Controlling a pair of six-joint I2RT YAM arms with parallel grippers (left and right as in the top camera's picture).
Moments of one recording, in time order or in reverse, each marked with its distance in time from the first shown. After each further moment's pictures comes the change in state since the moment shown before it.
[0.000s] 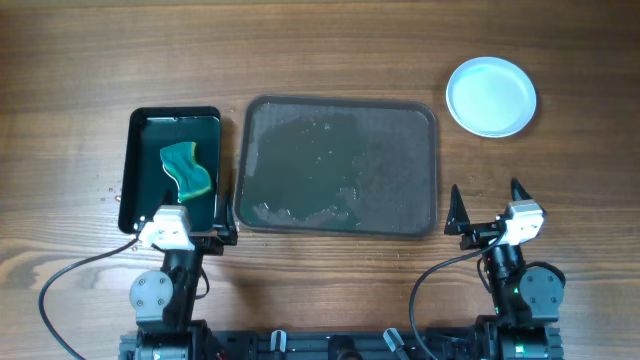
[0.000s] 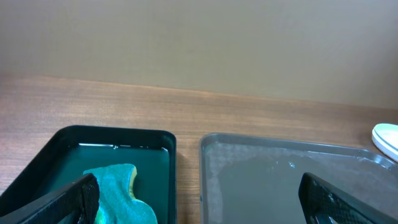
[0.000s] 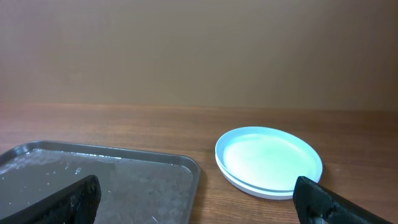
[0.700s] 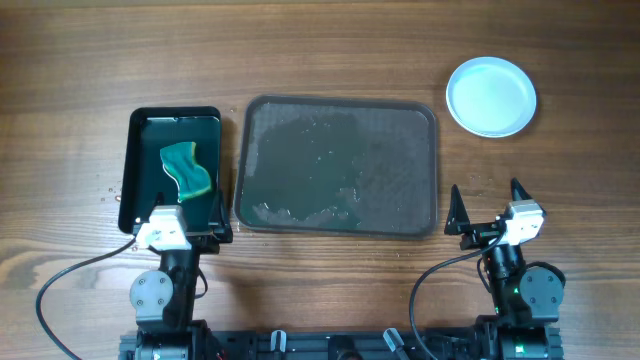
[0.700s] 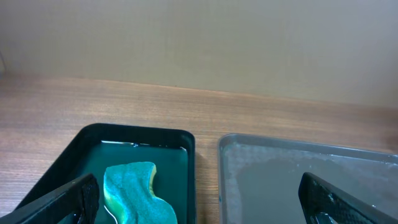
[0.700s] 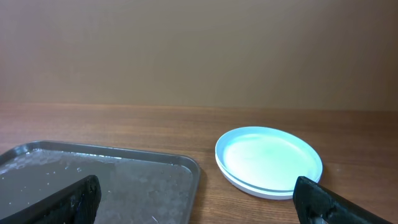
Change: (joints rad) left arm 0.000 0.000 0.000 -0.009 -0.076 0.021; right arm 0.000 0.000 0.000 0.000 0.000 0.000
